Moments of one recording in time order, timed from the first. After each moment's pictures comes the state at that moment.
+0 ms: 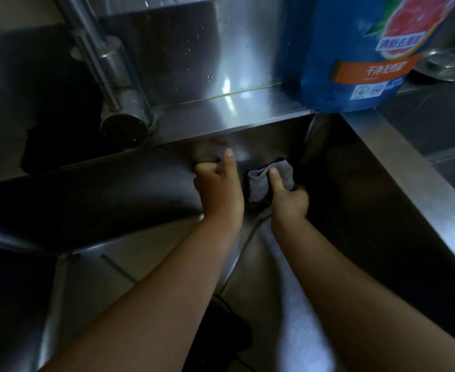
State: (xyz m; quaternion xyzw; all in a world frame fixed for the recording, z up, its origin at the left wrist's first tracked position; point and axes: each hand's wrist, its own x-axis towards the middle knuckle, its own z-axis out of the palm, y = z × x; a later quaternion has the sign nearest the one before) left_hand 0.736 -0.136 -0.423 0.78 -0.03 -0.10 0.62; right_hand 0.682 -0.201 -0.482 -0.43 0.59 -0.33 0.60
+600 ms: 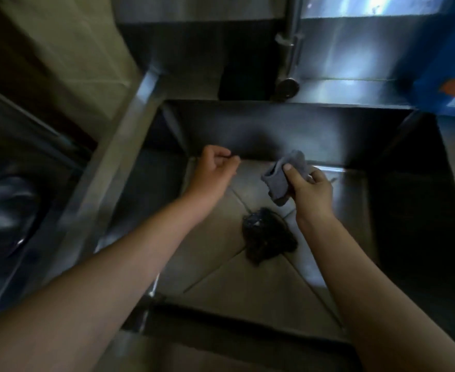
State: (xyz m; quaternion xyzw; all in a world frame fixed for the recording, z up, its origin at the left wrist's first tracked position) left_hand 0.701 0.095 -0.320 0.79 -0.03 -0.15 0.59; right_hand 0.630 -0.039 -0.361 -0.50 0.40 -0.17 0.74
